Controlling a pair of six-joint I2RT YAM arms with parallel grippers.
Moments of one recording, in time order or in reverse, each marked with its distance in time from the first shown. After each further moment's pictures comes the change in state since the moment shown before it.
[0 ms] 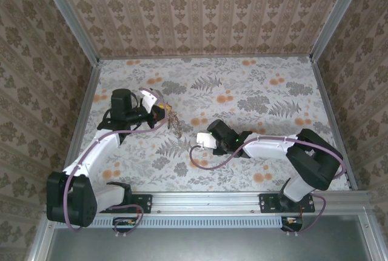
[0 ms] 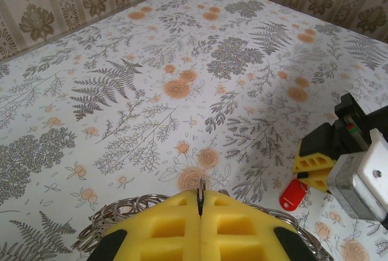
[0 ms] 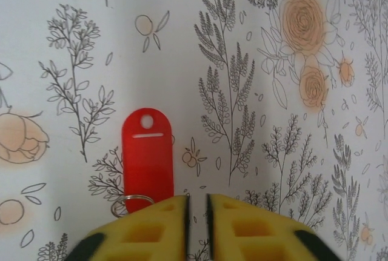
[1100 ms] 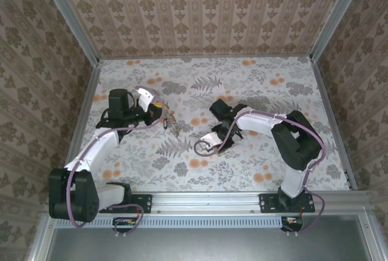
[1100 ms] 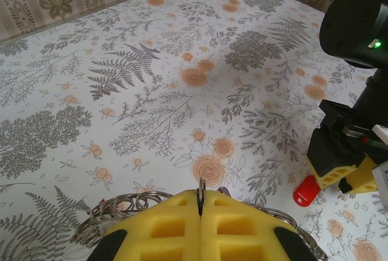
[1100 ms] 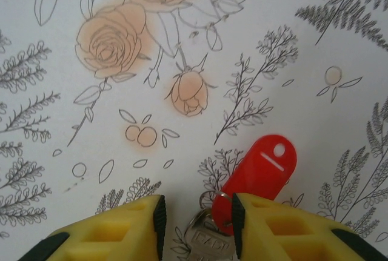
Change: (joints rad) left arm 0.058 0.034 -0.005 0.000 0.001 -0.018; right arm -0.198 0.234 0.360 -0.575 -0.542 -0.714
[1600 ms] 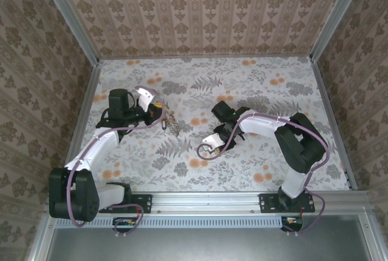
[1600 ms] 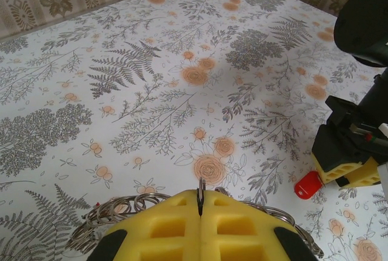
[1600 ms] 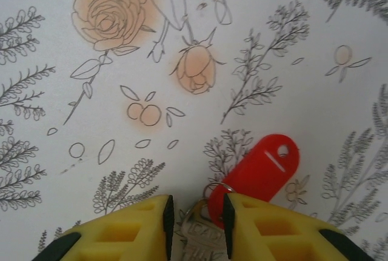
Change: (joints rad) left arm 0.001 0.005 0.000 -0.001 0.000 0.000; right arm 0.000 -0.048 -0.057 0.060 0.043 -0.016
